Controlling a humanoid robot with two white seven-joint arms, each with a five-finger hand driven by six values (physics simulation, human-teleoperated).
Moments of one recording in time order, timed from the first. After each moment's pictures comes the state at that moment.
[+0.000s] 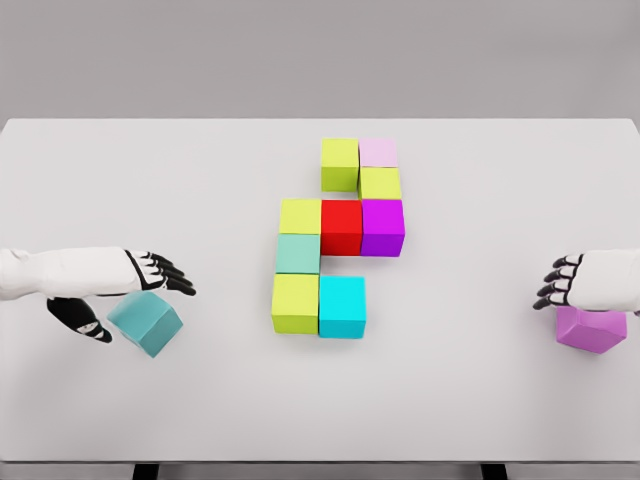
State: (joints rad) left arm -0.48 1.12 -0.71 -1.66 -0.02 -0.61 -0.61; right arm -0.59 -1.27 0.82 -1.74 0.60 -0.61 0.61
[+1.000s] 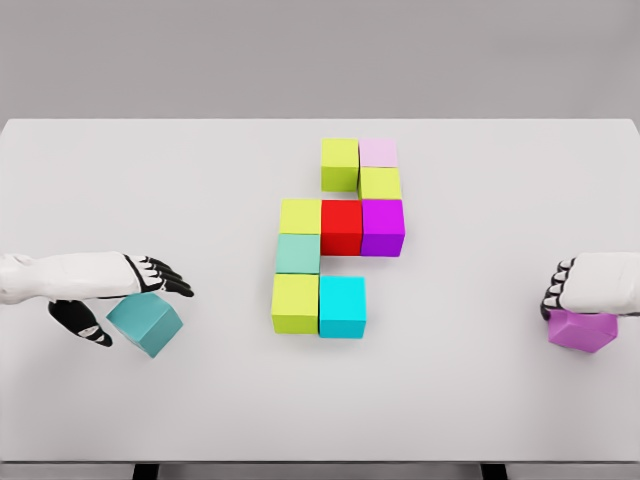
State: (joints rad) left arm -0.46 1.10 -0.71 -1.62 -0.02 -0.61 -0.61; right arm -0.58 -1.24 0.81 -1.72 0.59 -0.62 0.61
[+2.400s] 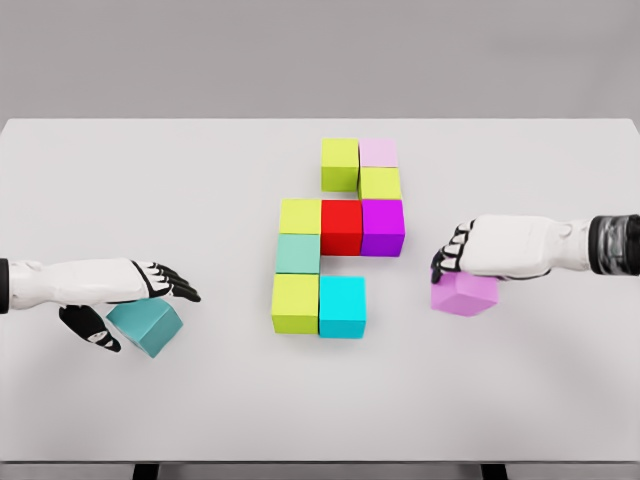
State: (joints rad) left arm -0.44 1.07 -0.71 -1.60 -0.03 -0.61 -0.61; right arm -0.61 -0.99 0.71 -1.75 0.46 -0.61 0.61
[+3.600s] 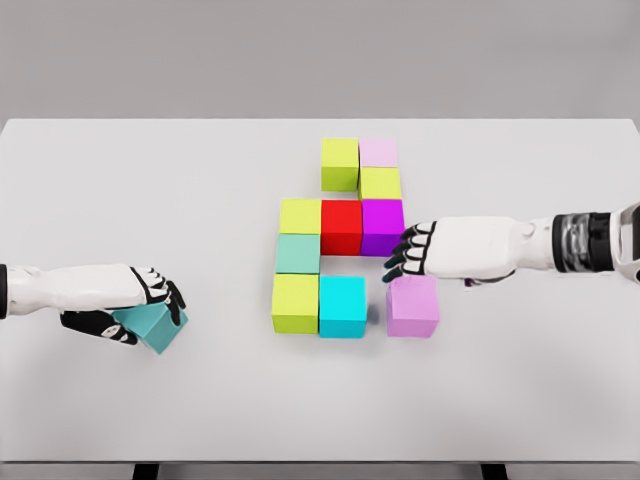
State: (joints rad) left arm -0.42 1.07 -0.70 -1.61 -0.04 -0.61 -0.61; right arm -0.67 -0.92 0.78 -1.76 0.42 -0.61 0.61
